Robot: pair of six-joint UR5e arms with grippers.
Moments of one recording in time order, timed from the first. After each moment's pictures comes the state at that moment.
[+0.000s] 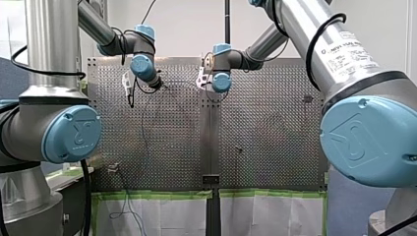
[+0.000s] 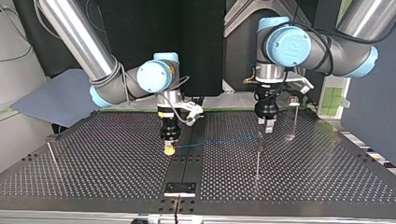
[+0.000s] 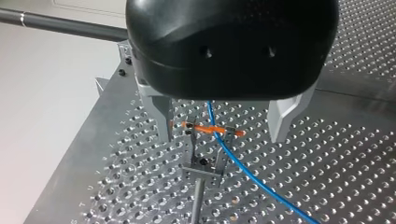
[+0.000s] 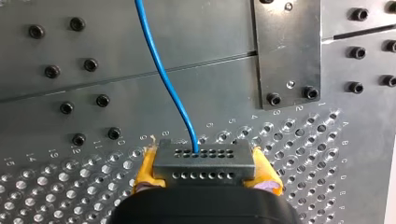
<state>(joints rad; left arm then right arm) -0.23 -1.55 -1.88 -2.90 -1.83 -1.75 2.31 -0.99 1.20 -0.32 1.88 1.71</state>
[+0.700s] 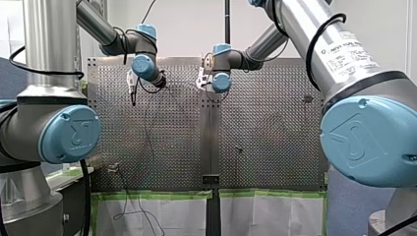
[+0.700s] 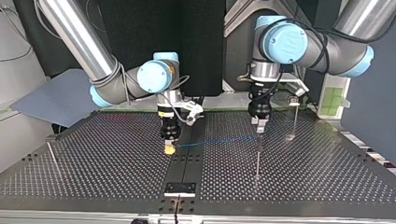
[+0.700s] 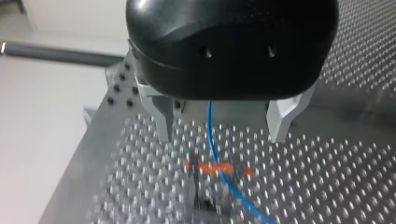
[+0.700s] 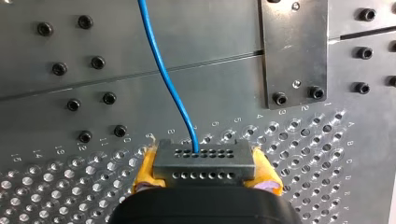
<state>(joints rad) -0.26 -1.55 -1.88 -2.87 -1.78 -1.66 2.31 -0.99 1.20 -0.31 1.88 1.71</state>
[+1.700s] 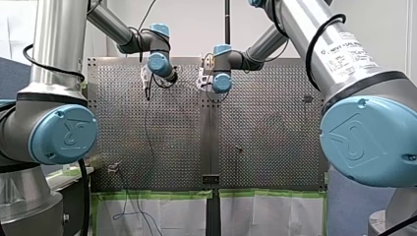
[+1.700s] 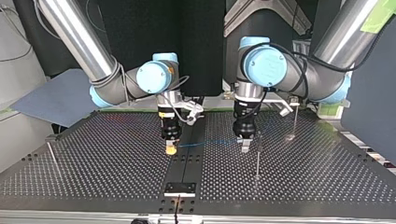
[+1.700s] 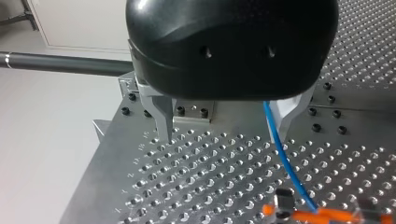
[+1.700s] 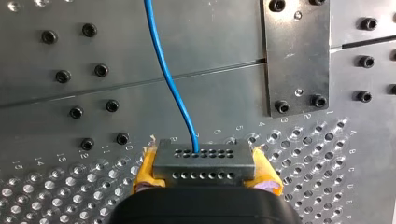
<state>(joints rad) -0.33 -1.69 -1.67 -2.89 -1.84 -1.67 2.30 -0.98 1.20 -0.31 1.85 1.71</state>
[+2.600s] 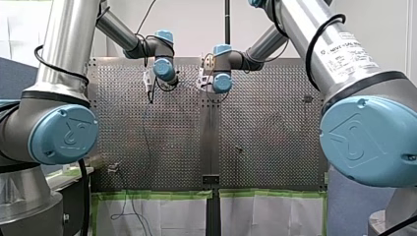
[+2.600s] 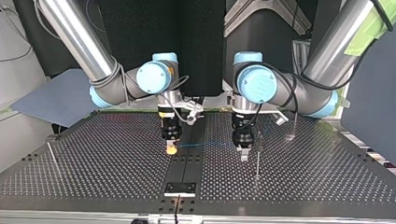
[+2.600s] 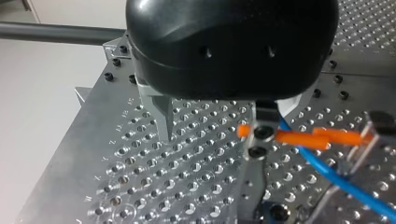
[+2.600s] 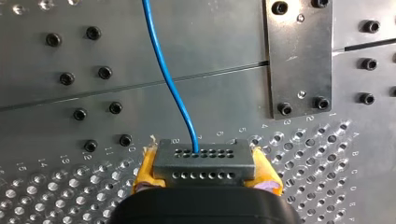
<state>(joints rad) -0.32 -1.78 -1.59 -2.88 -1.89 -1.66 2.30 -0.98 1.20 -0.31 1.84 1.71</state>
